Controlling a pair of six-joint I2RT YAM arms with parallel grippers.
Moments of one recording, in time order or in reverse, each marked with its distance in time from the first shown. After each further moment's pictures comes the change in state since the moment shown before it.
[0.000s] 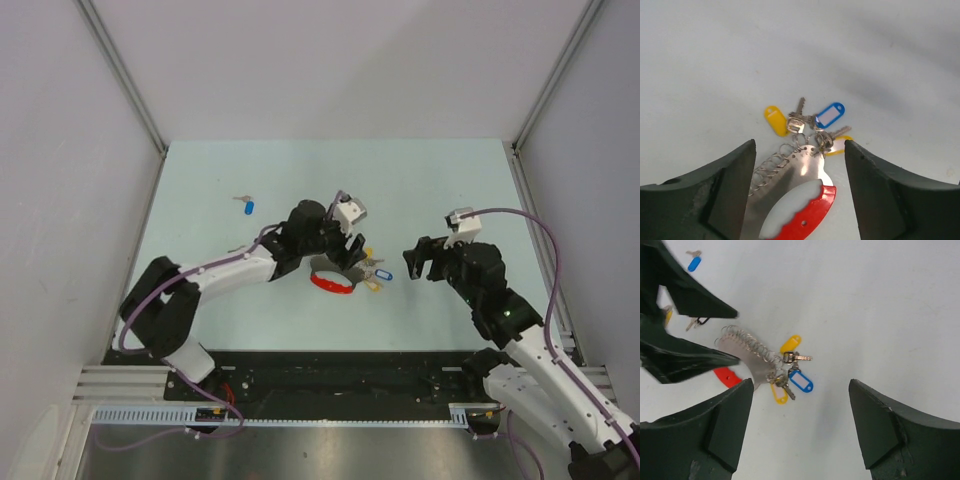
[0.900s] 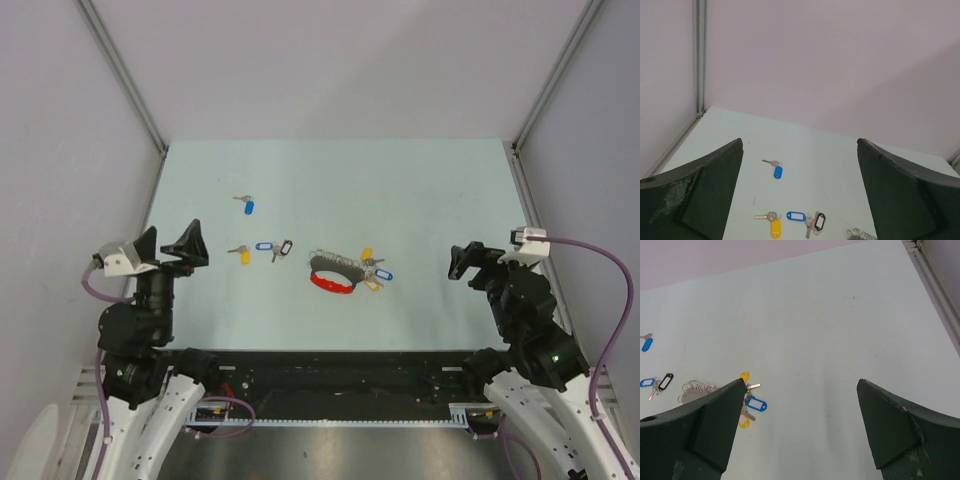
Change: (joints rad) left arm 0.458 -1.382 -0.310 -0.280 -0.652 -0.291; right arm -0.026 -0.306 0.113 -0.307 0.380 0.056
